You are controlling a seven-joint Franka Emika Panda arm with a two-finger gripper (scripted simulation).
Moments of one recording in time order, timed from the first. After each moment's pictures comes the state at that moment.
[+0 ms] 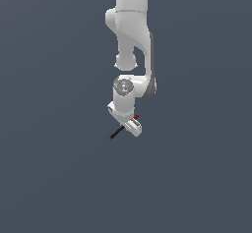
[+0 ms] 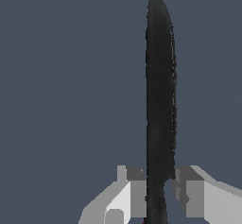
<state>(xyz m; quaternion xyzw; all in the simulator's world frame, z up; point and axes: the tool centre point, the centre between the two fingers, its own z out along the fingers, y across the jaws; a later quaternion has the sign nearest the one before) -0.040 -0.008 0.010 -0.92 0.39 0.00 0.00</state>
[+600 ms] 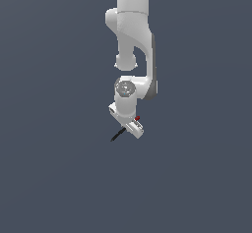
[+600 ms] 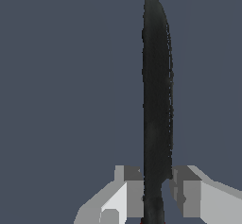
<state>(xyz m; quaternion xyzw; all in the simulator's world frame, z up) -0.032 -0.001 0.010 -0.92 0.39 0.00 0.00</state>
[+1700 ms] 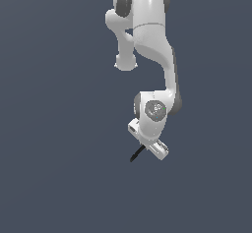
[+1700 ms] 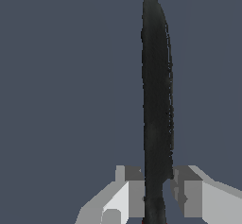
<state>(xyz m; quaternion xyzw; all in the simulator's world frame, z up) 0.065 0.091 0.010 -0.92 0.39 0.00 0.00</state>
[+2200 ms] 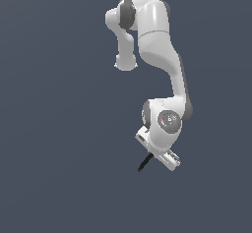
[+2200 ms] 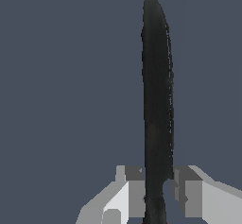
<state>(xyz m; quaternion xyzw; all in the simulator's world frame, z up) 0.104 0.125 0.010 -0.92 0.39 0.00 0.00</state>
